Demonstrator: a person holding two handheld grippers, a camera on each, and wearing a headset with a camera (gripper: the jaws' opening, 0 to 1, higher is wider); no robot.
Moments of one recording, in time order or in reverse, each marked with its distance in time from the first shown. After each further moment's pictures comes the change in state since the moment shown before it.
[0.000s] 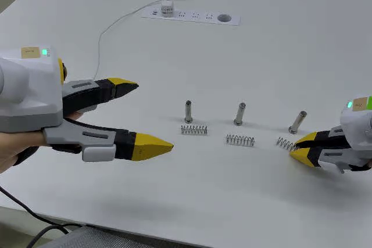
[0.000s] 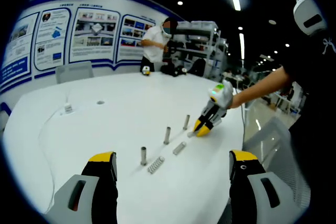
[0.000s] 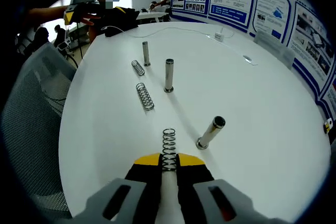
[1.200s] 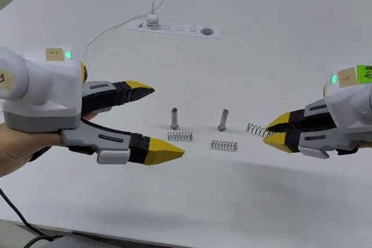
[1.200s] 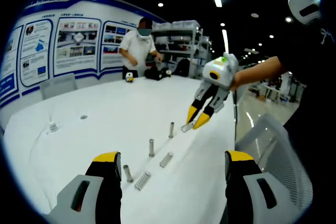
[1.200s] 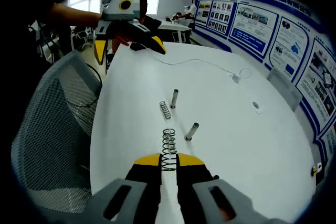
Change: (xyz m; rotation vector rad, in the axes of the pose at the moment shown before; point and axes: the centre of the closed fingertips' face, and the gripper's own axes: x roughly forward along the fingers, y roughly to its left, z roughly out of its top) left arm 0.029 -0.037 0.019 0.113 -0.020 -0.119; right arm -0.054 0.043 0.094 -0.199 -0.102 0.058
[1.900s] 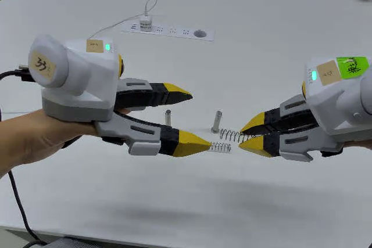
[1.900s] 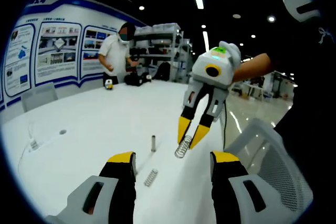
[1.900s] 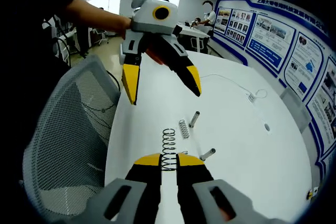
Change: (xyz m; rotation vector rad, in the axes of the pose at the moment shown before) left arm 0.036 -0.027 0.020 0.047 -0.027 -0.169; right arm 0.002 0.032 0.042 -0.115 -0.028 0.104
